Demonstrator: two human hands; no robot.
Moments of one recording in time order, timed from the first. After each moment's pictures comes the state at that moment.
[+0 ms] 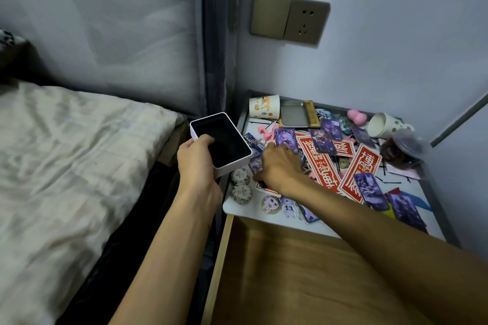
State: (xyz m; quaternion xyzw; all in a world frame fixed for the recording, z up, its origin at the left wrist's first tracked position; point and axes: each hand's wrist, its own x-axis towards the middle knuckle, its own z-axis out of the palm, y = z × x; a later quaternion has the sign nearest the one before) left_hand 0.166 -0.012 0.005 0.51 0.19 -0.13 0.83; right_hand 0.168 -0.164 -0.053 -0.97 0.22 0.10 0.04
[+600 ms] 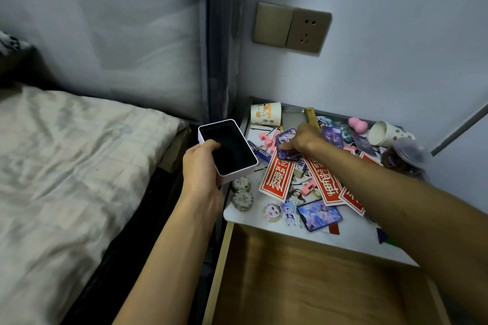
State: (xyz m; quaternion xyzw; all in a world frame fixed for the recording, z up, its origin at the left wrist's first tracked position) left_hand 0.162 -0.013 0.014 0.51 0.17 -0.16 0.83; right_hand 0.206 -0.238 -0.017 -0.91 0.33 0.07 0.23
